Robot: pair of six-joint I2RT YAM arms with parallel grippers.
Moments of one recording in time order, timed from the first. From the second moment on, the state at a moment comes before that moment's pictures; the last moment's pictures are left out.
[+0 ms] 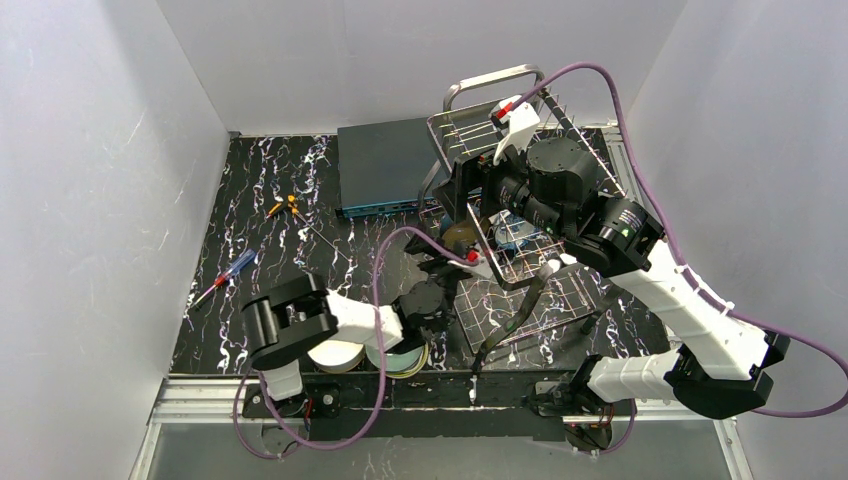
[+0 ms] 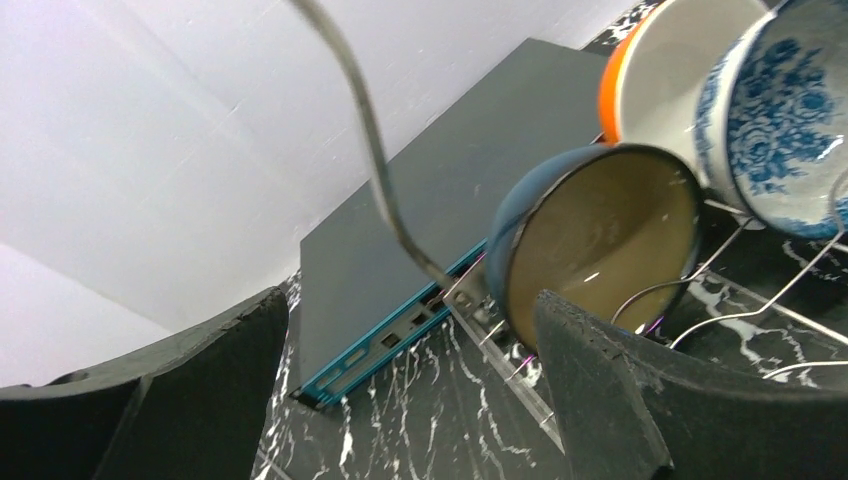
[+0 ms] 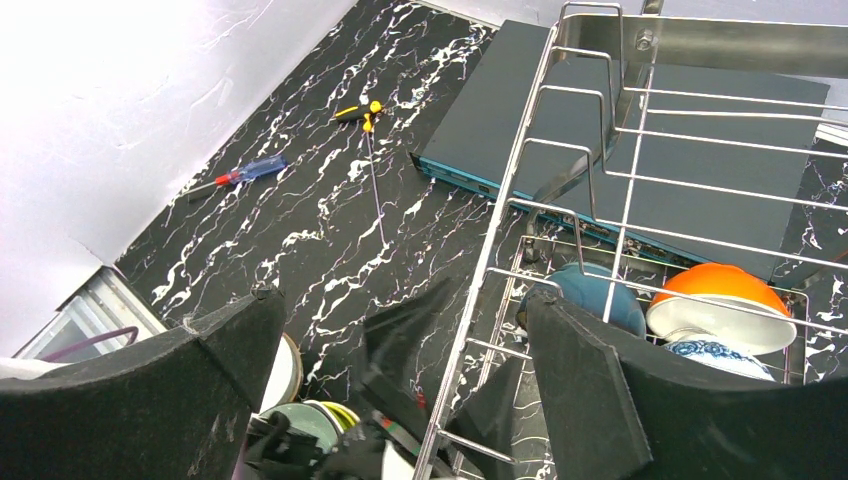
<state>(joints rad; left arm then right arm) -1.22 1.77 0.77 1.23 -0.96 0.86 0.95 1.23 1.67 -0.67 0.18 0.28</state>
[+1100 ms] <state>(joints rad) -1.22 1.01 0.73 0.04 -0.75 0.04 0.95 1.25 1.67 -0.64 0.13 0.29</state>
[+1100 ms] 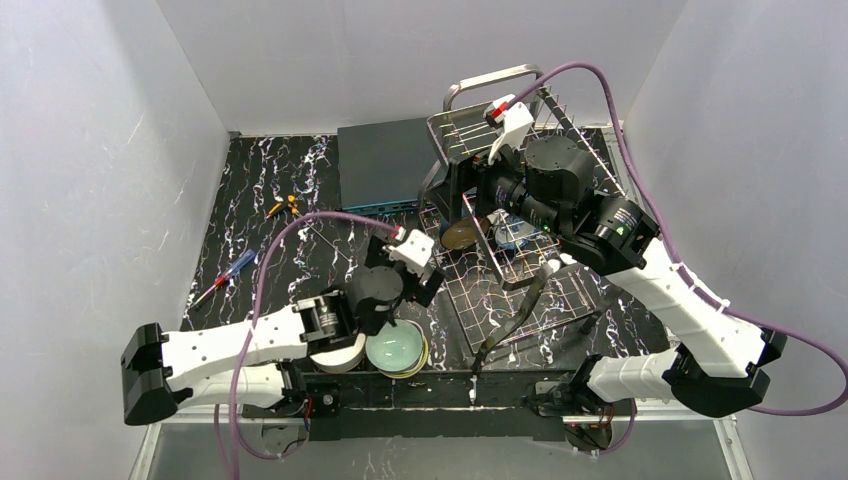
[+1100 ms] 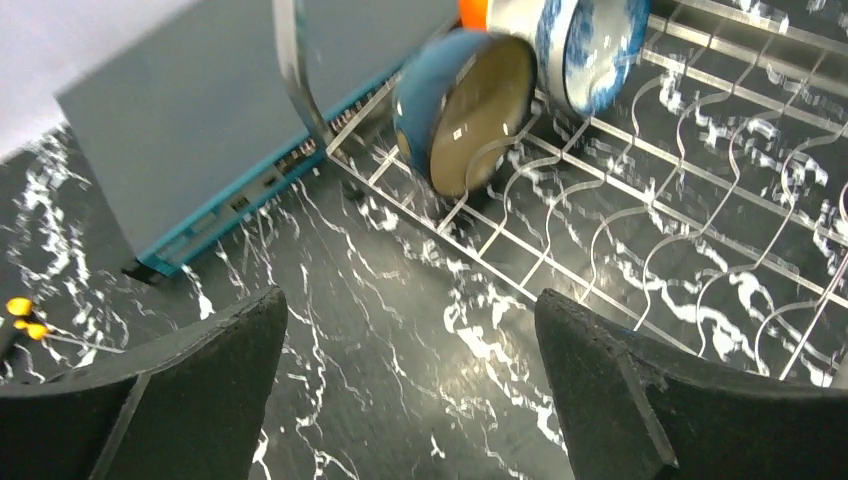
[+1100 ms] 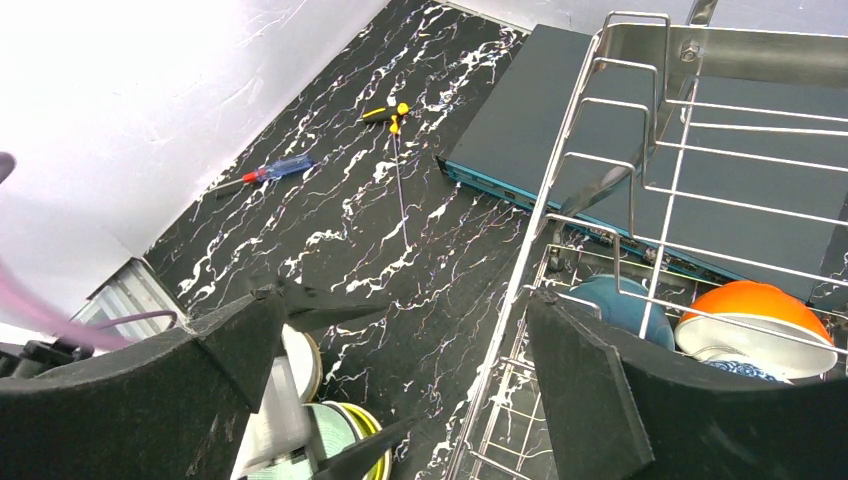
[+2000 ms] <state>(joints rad) -0.57 1.08 0.95 -0.96 -0.19 -0.61 0.95 1.25 1.64 -0.58 0.11 0.29</state>
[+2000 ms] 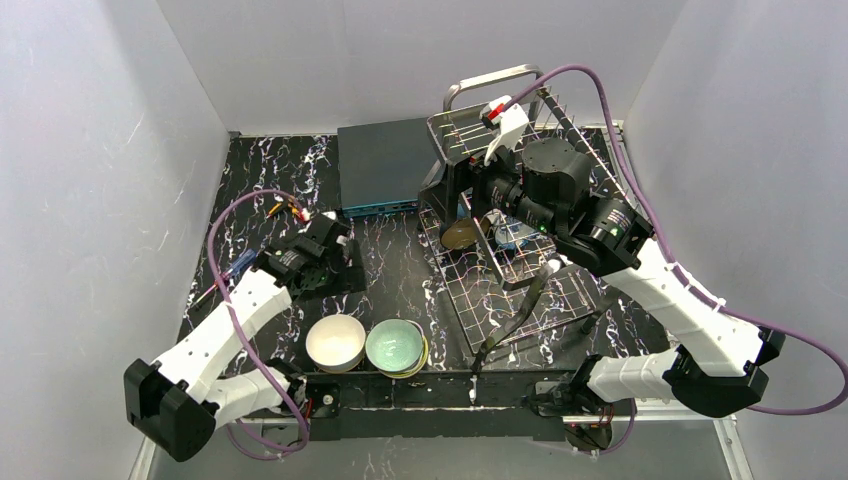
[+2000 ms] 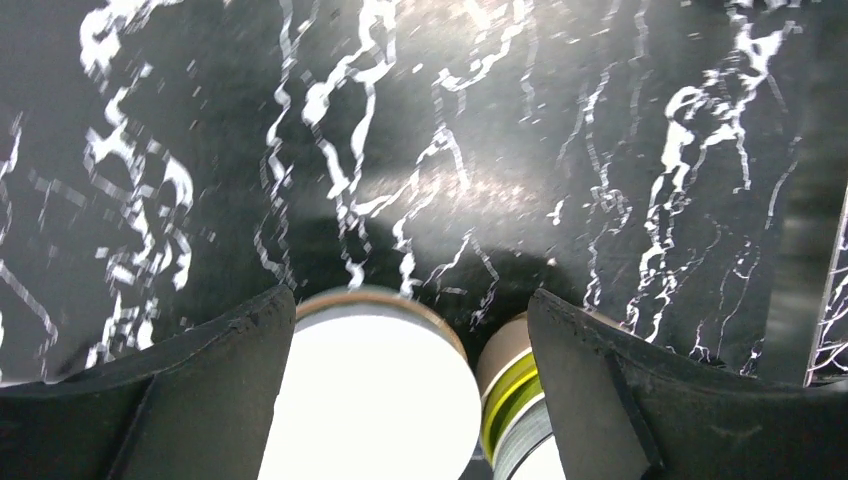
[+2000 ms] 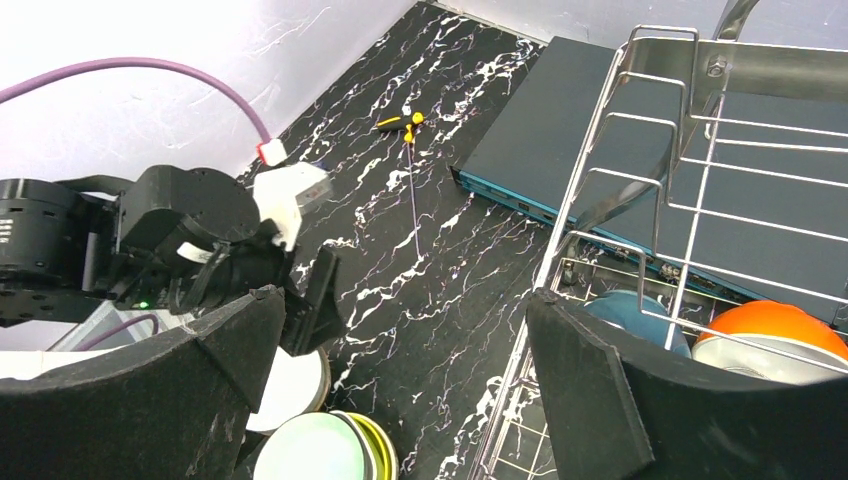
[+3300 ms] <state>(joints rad) -0.51 0.96 0.74 -1.29 -0.26 -1.06 0.95 1.25 1.62 -0.55 0.09 0.29</state>
